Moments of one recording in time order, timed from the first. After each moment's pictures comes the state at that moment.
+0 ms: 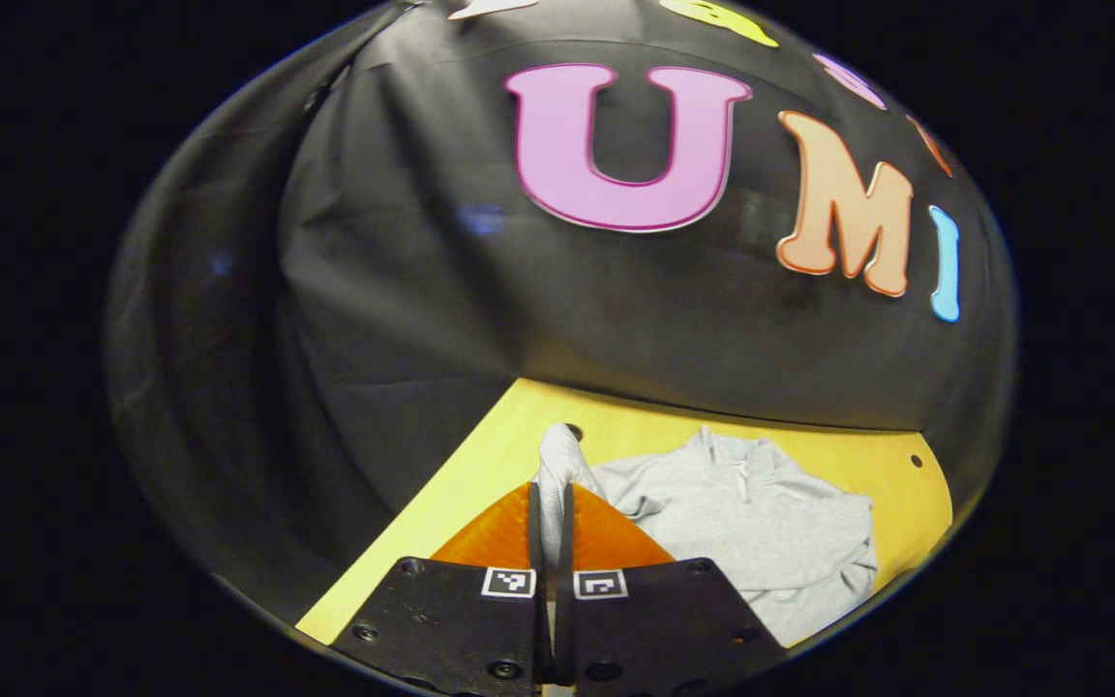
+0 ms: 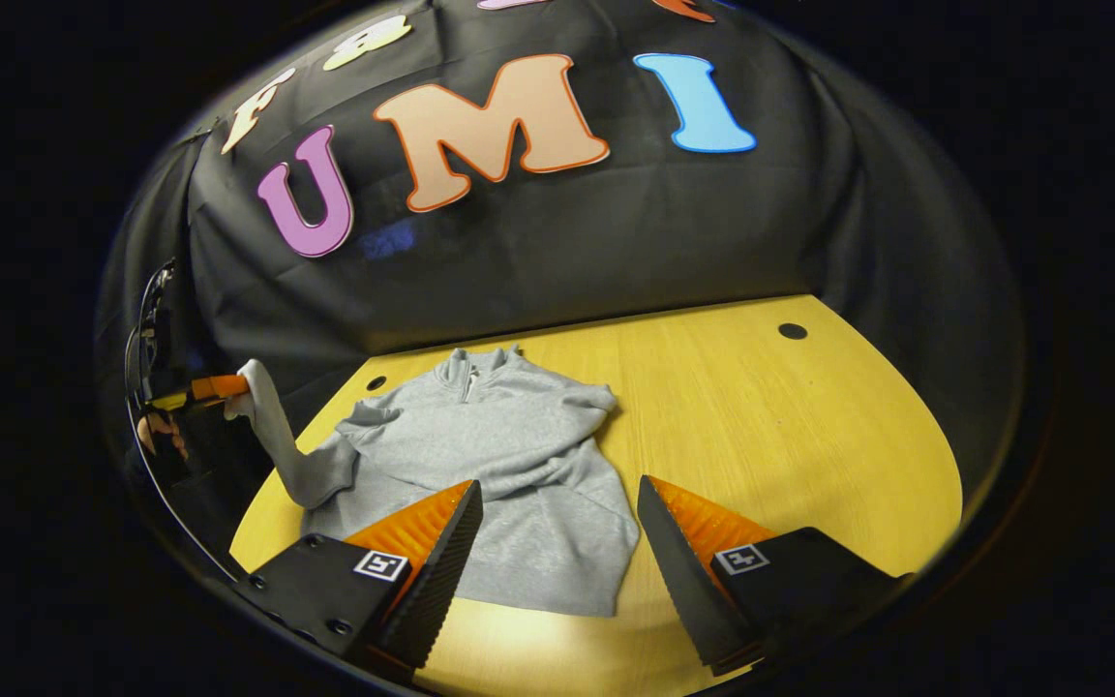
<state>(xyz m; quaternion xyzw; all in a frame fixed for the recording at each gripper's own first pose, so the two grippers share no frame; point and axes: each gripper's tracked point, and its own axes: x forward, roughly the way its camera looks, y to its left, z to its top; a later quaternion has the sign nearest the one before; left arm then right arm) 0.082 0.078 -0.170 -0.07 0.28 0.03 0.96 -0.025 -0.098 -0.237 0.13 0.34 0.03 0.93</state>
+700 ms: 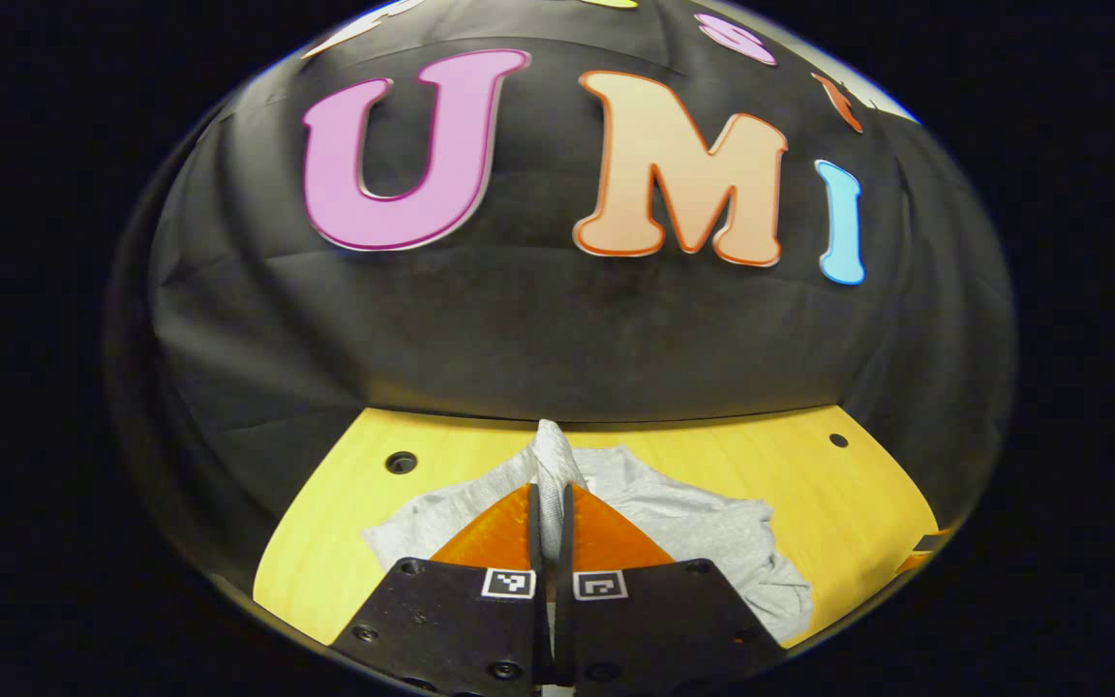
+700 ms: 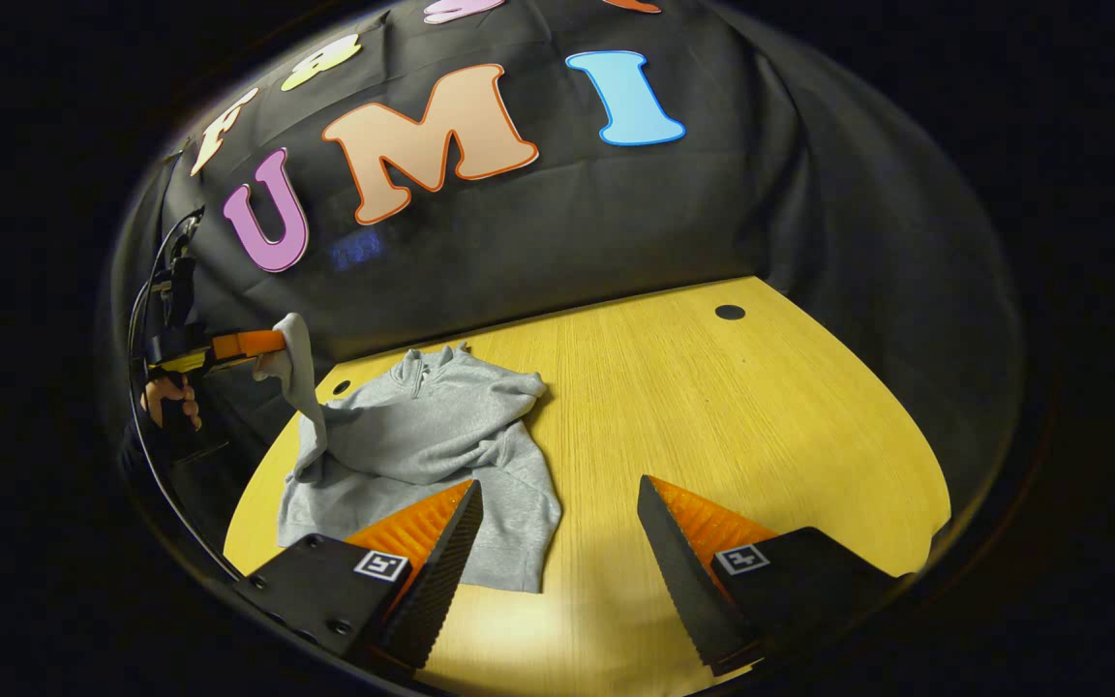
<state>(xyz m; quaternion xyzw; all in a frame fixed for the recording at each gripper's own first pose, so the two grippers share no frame) 0.121 -0.115 -0.149 -0.05 0.27 -0.12 0.95 -0.056 -0.167 -0.246 0.14 0.35 -0.01 0.92</state>
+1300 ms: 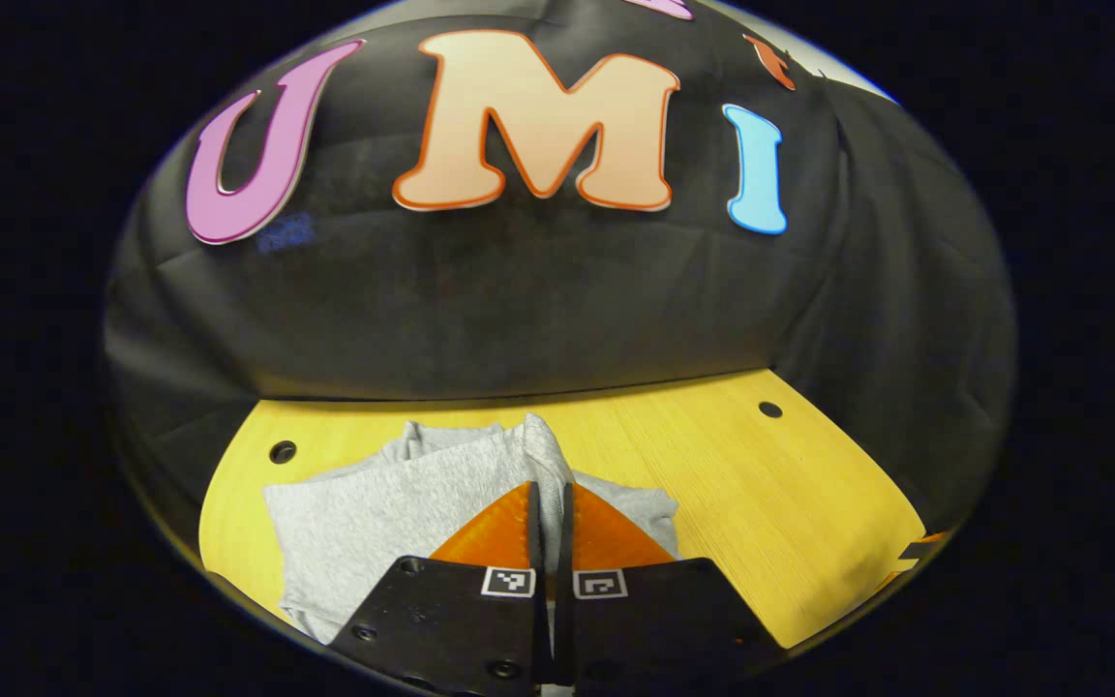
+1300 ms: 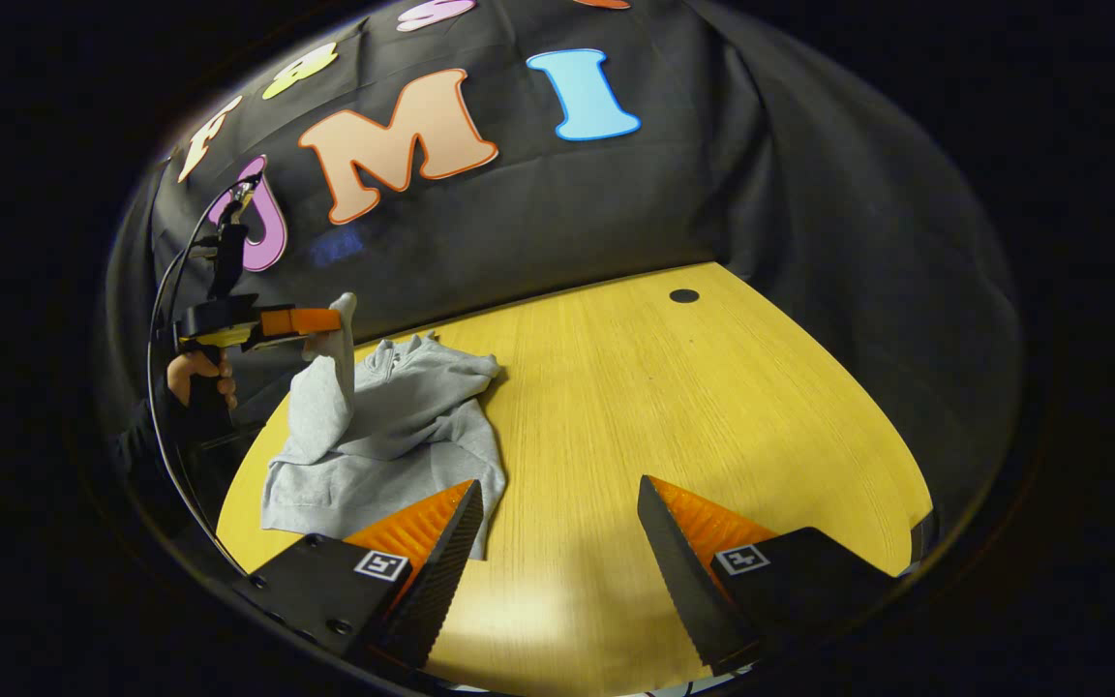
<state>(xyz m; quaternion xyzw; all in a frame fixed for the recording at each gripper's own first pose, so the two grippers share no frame) 0.108 -0.255 -0.185 -0.03 0.31 -0.21 0.93 -0.096 -0.220 -0.259 0.16 0.37 -0.04 0.92</state>
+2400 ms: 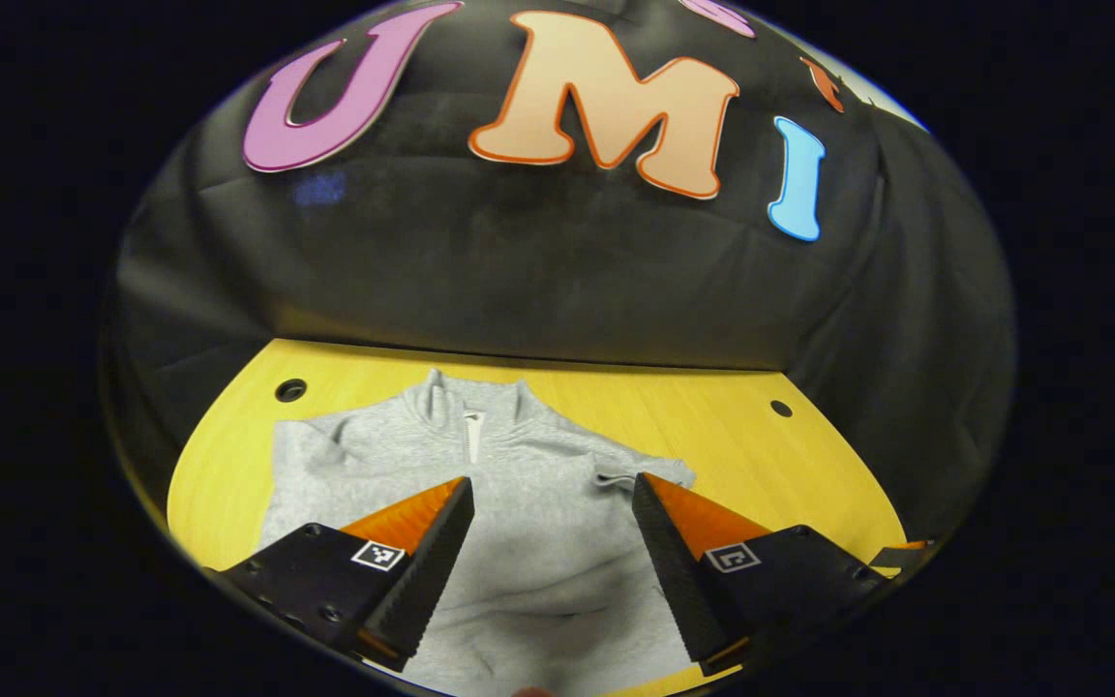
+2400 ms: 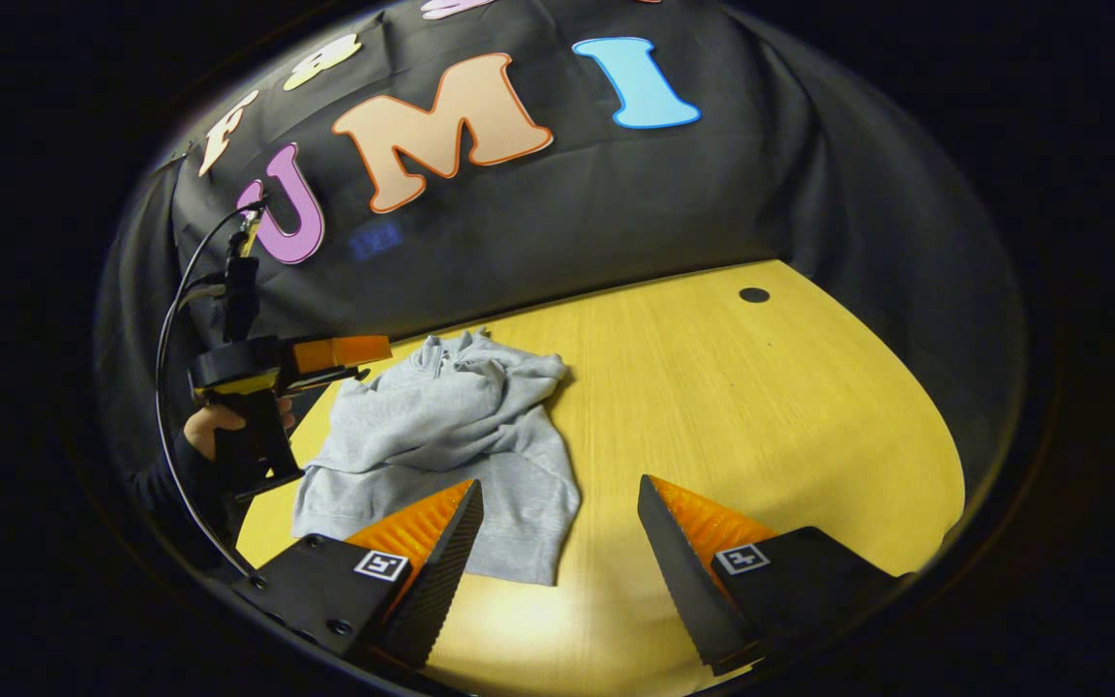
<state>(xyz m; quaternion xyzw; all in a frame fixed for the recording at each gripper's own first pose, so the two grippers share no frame) 0.078 -0.192 -0.208 -0.09 0.33 -0.16 0.93 -0.048 -0.137 -0.262 0.16 0.36 0.04 0.92</state>
